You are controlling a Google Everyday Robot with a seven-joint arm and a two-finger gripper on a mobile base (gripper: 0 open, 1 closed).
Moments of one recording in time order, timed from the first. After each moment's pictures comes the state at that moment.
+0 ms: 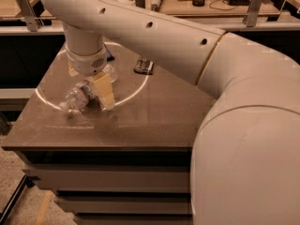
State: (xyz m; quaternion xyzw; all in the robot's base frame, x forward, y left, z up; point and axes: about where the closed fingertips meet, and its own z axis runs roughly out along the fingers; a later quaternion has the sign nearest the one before) arm 0.575 0.163 0.845 -0.92 0.37 -0.02 0.08
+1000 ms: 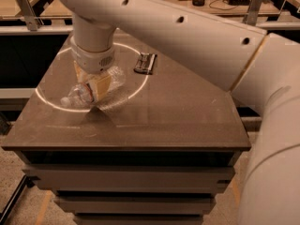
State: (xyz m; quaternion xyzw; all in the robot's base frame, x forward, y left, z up) arm 0.550 0.154 0.872 -0.92 0.36 0.00 0.14
